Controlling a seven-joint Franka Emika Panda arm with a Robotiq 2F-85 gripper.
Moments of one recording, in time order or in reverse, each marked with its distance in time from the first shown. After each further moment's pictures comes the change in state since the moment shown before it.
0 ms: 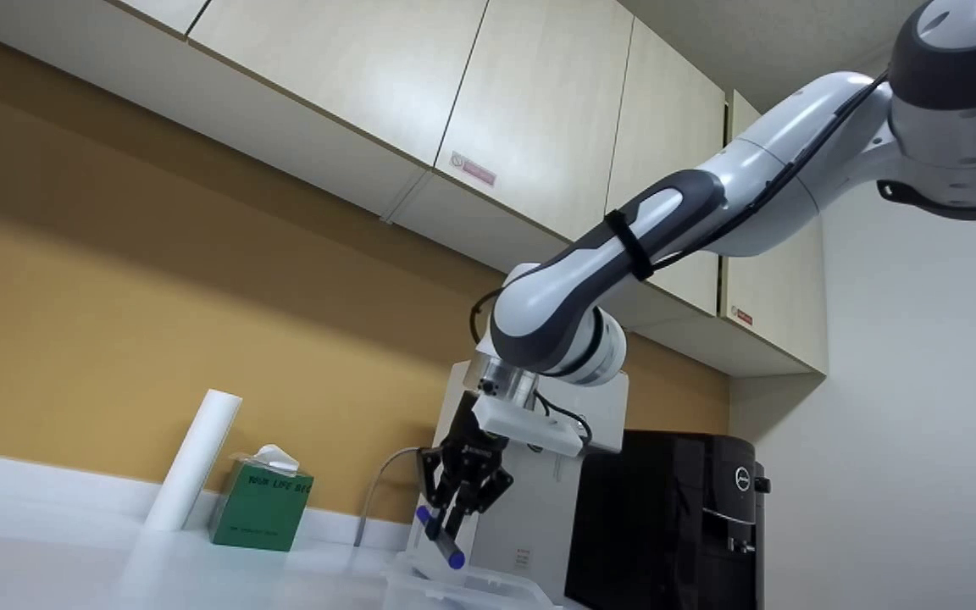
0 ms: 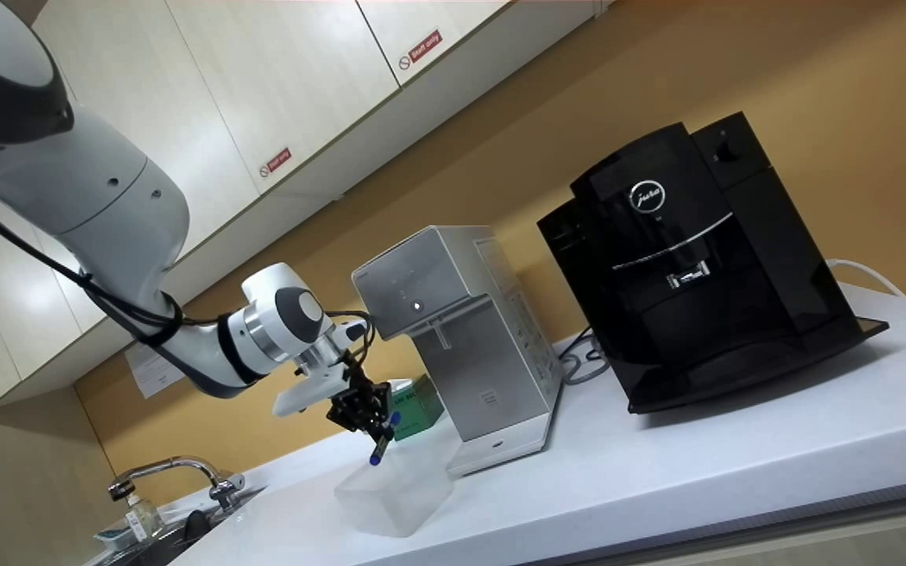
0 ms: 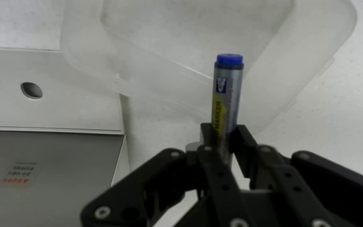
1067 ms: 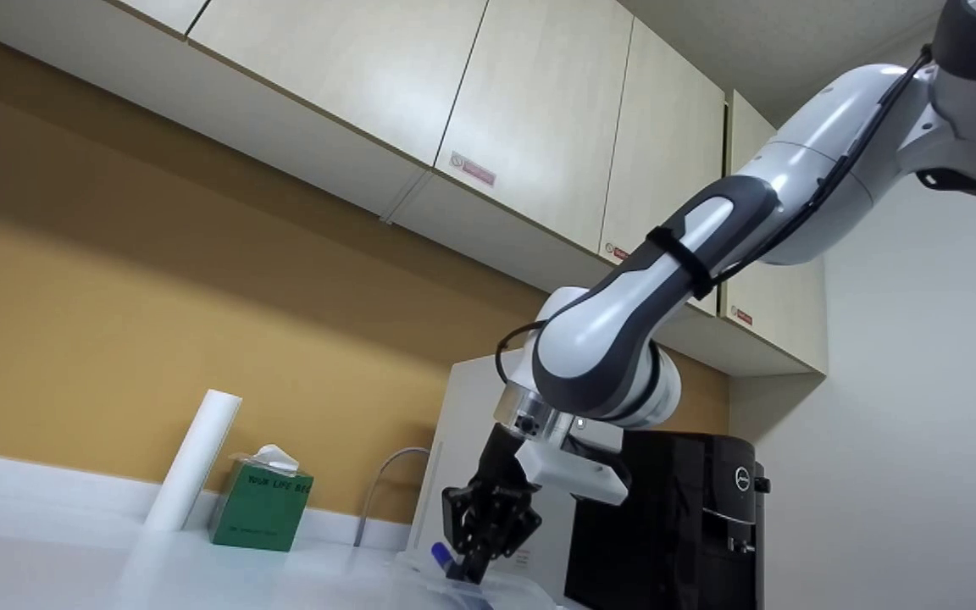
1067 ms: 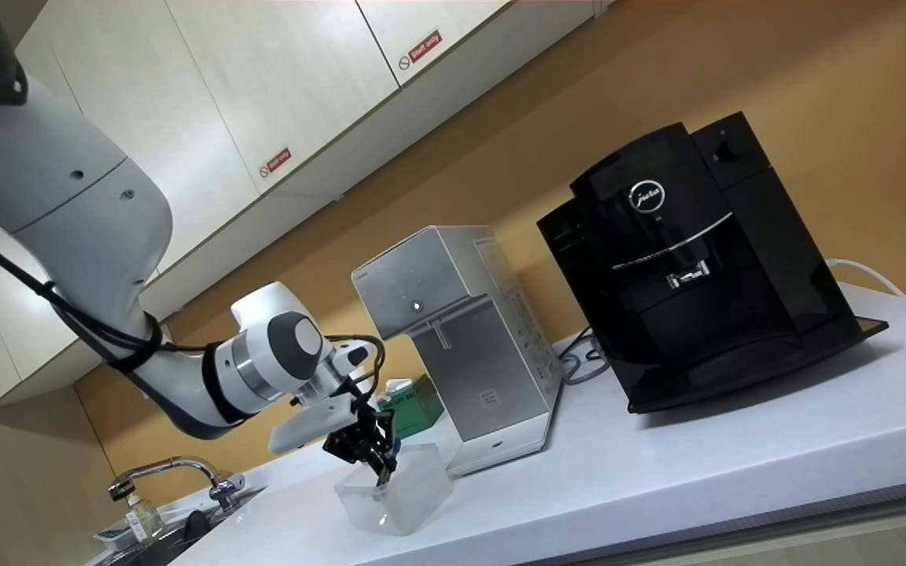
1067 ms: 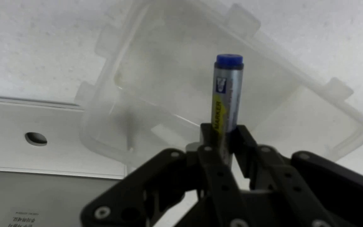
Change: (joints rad) arm -0.029 -0.091 0.015 -0.257 0.025 0.207 -0.107
